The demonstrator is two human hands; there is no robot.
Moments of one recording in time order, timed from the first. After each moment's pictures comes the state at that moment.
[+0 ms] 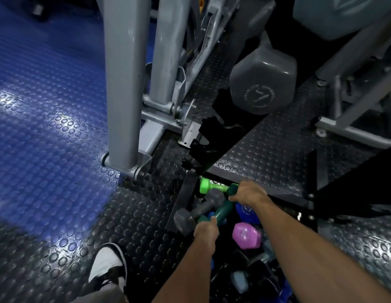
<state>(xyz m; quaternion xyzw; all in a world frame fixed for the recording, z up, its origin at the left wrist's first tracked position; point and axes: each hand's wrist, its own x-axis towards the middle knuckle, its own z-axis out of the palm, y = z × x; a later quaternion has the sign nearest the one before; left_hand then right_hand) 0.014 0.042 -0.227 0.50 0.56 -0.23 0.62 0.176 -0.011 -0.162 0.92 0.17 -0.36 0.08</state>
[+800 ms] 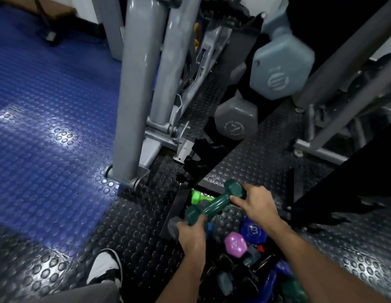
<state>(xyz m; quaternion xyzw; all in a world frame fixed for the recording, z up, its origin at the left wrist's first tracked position) -0.016 0.039 -0.112 0.40 0.61 0.06 0.69 0.141 -0.064 -0.048 0.95 0.22 -0.17 -0.14</state>
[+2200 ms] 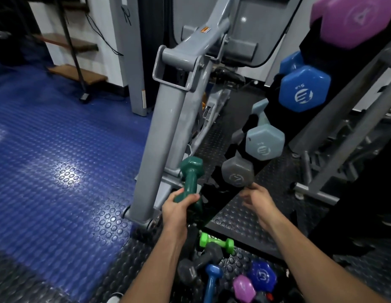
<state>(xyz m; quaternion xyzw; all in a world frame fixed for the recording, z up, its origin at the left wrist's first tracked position) 0.002 0.171 0.046 0.37 0.39 0.23 0.81 0.133 0.012 0.110 0.76 0.01 -0.26 -0.59</state>
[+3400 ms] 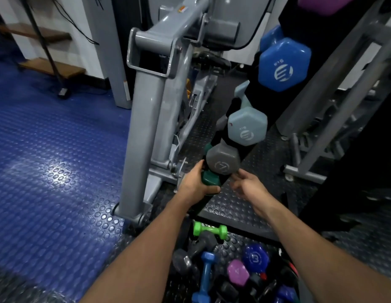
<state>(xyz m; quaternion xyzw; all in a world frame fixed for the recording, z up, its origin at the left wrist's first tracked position) 0.092 0.175 0.037 0.80 0.16 0.08 0.57 0.154 -0.003 0.091 0.79 0.07 -0.30 -0.54</state>
